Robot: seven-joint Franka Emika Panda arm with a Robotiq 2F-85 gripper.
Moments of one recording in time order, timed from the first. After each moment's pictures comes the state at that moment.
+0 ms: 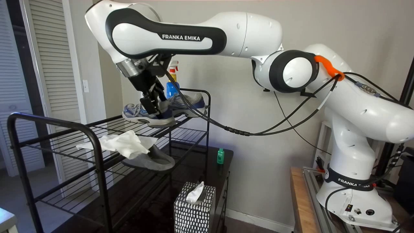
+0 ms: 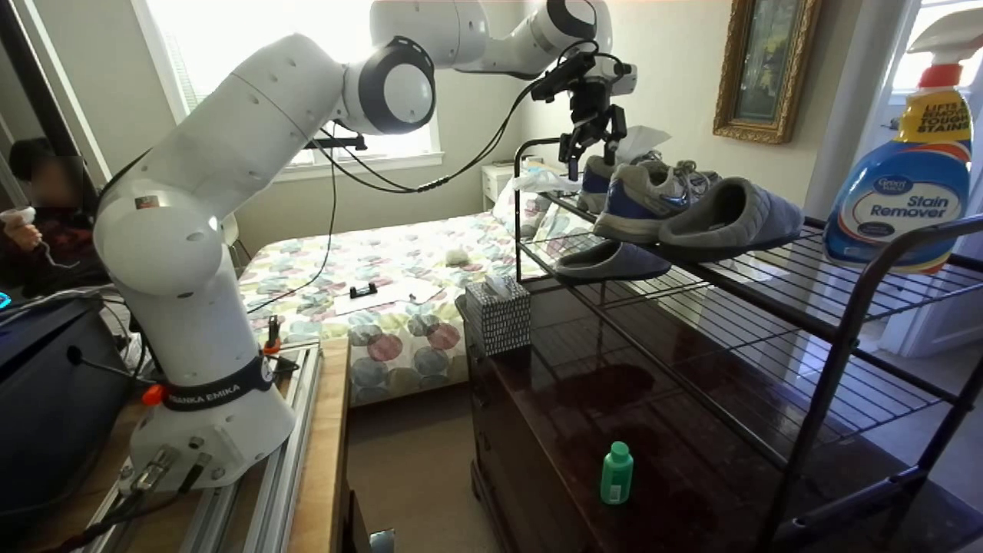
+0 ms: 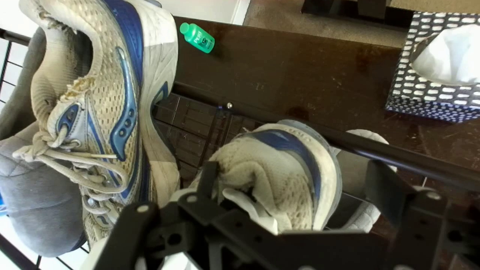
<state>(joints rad) 0.44 0.91 -0.04 -0.60 -0.44 1.12 0.01</state>
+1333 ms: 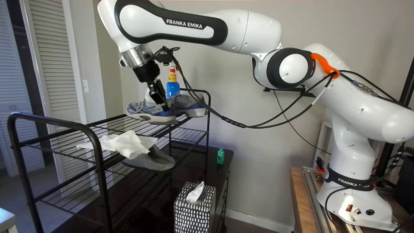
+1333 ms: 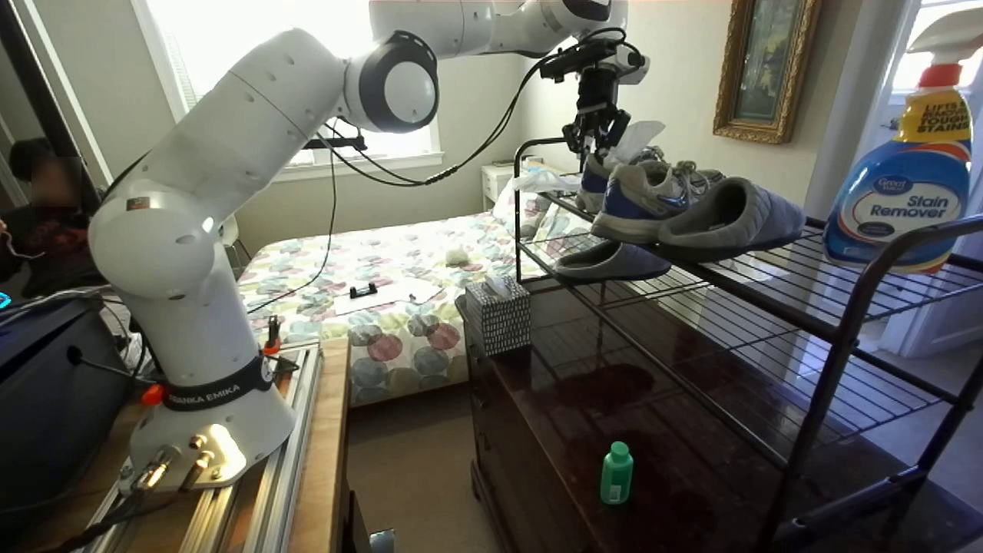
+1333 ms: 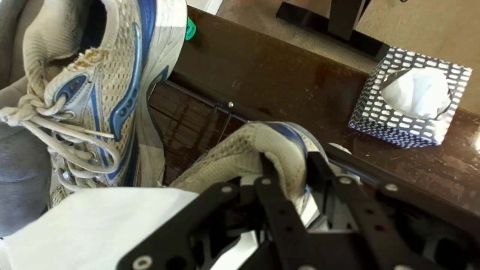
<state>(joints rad) 0.36 0.89 0.01 -0.55 -0.36 1.09 -0.20</state>
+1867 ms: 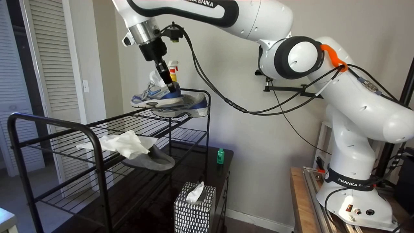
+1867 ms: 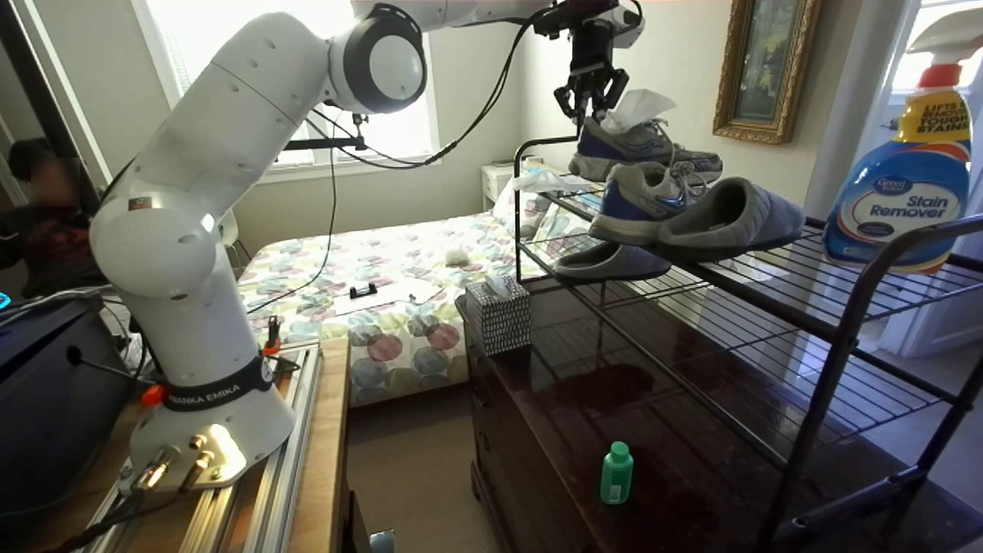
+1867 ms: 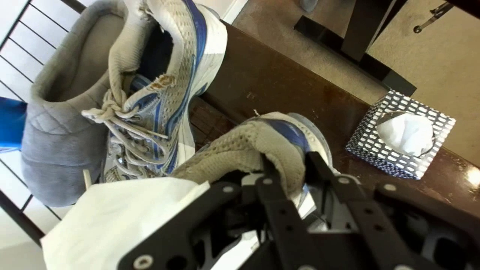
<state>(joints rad) 0.38 0.79 0.00 -0.55 -0.41 1.02 -0.38</state>
